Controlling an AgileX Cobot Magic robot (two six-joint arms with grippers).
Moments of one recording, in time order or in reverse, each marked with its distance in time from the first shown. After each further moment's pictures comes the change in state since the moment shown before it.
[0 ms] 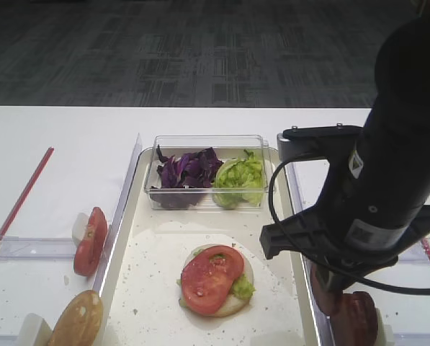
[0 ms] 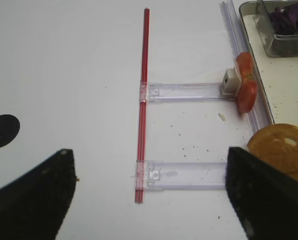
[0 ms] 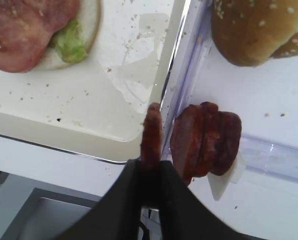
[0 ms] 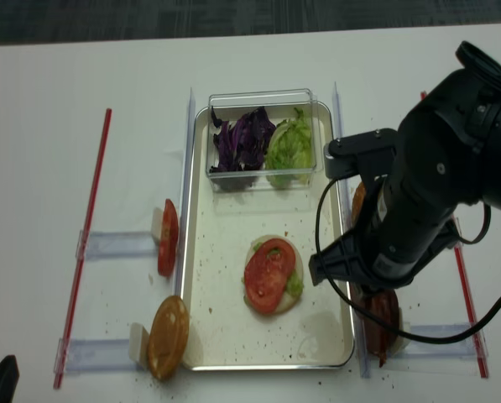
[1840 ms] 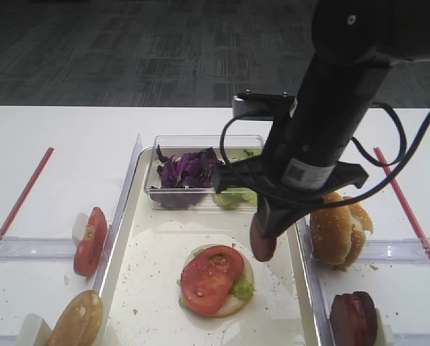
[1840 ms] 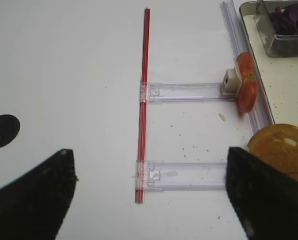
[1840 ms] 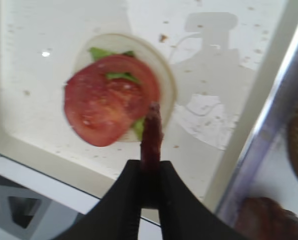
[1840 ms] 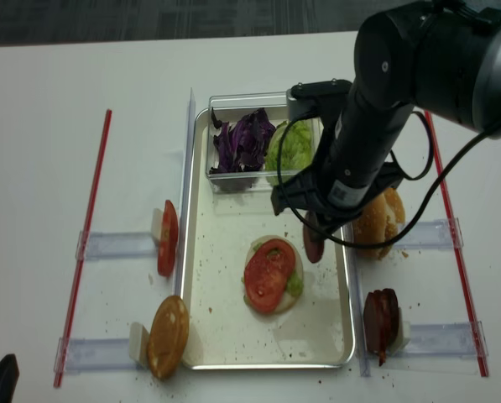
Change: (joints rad) left arm 0.000 0.000 0.000 0.000 0.000 0.000; right arm -0.099 0.238 -0.268 0.224 -0.005 -0.272
